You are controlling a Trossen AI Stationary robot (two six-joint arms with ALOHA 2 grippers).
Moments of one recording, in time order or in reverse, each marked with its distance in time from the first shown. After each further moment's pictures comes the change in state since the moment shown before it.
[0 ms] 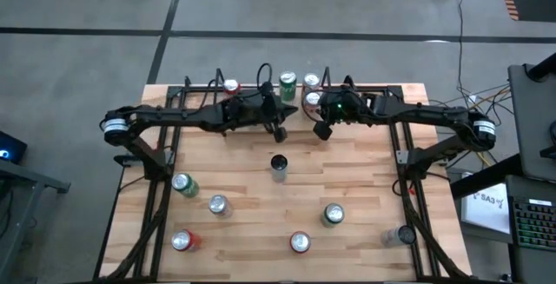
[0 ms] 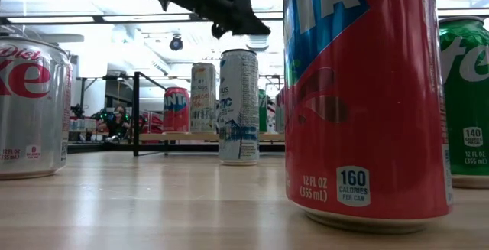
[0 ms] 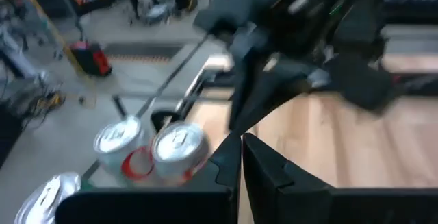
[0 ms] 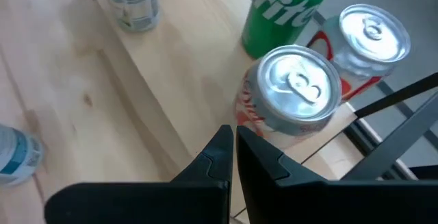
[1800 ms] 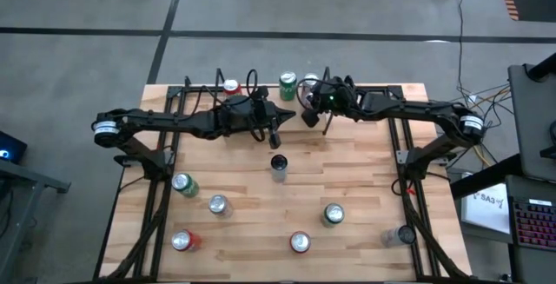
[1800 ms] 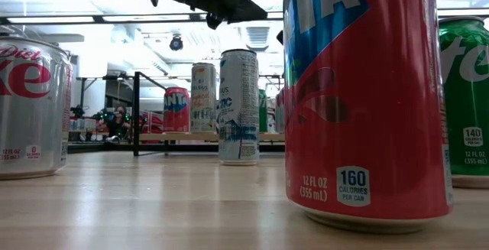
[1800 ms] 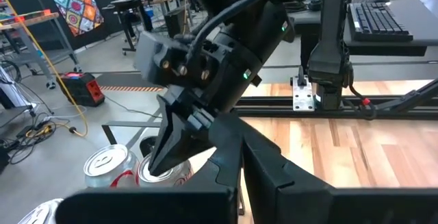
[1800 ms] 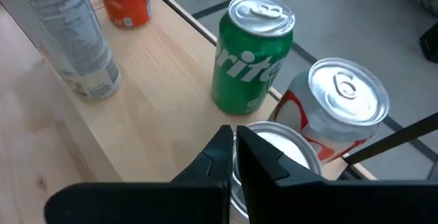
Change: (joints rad) left arm -0.048 -0.076 -0.092 0.118 0.000 0.011; right arm -0.067 0.125 0.000 0.278 0.062 0.013
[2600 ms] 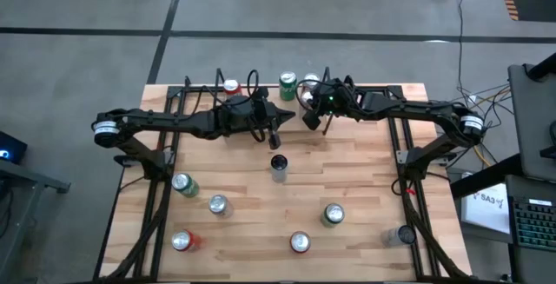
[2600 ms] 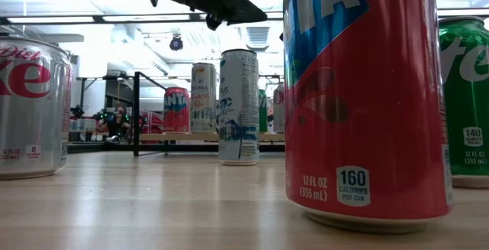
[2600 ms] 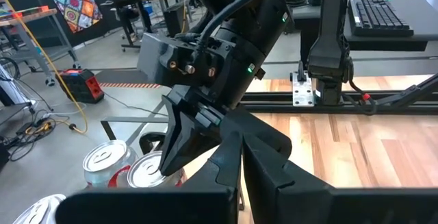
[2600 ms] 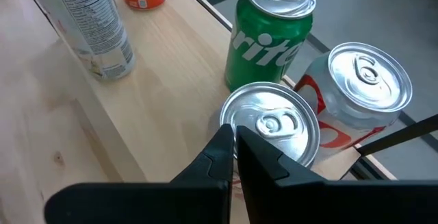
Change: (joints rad) left arm 0.001 0.001 0.000 -0.014 0.000 0.000; right arm 0.000 -0.003 0.004 -0.058 -0.062 -0.008
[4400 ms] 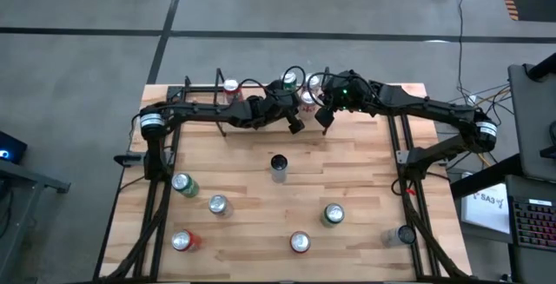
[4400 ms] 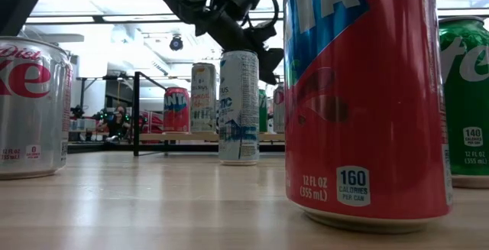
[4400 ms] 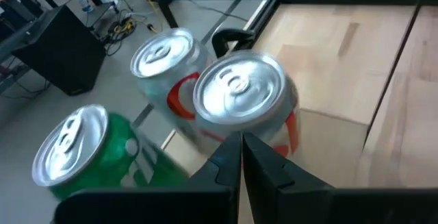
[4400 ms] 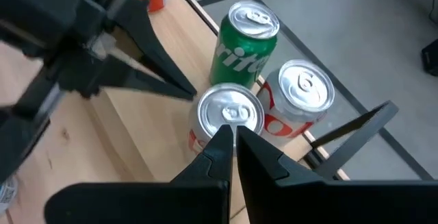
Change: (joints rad) left arm 0.094 0.399 0.340 -0.295 -0.282 -0.025; right arm 0.000 -0.136 0.097 -0.248 0.010 -0.086
